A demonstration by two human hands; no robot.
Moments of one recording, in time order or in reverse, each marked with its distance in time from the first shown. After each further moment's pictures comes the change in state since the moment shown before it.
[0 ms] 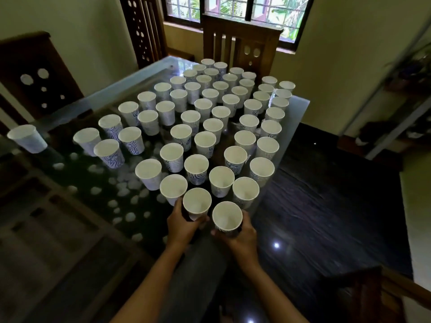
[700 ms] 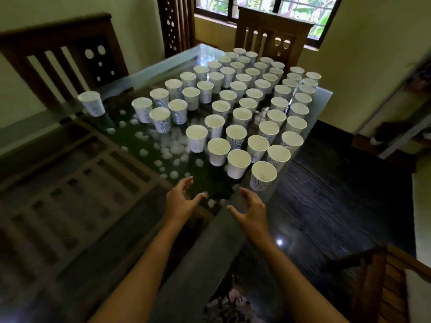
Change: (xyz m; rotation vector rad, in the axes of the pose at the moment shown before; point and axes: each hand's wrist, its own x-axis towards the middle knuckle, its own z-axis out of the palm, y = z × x) left_hand -0.074 -0.024 -0.134 0.141 -0.006 0.119; right_hand -0.103 -0.036 0.034 -0.240 -0.133 -0.189
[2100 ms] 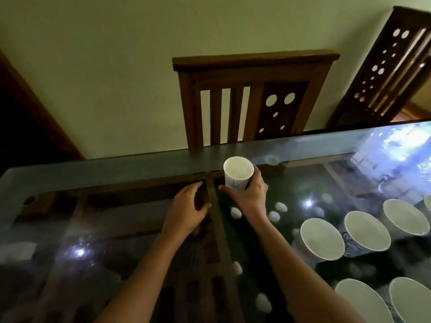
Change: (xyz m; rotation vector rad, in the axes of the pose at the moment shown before) left_hand 0.359 -0.190 -0.278 0.431 0.481 -0.313; right_hand 0.384 -0.235 0.476 0.122 -0.587 -0.232
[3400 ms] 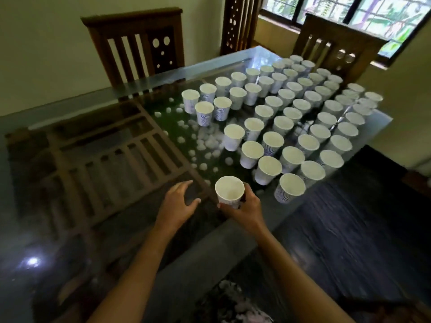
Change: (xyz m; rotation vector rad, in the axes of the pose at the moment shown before) left_hand -0.483 0.068 -0.062 -0.073 -0.315 0.305; right_hand -0.582 0.044 -0.162 0.060 0.307 0.116
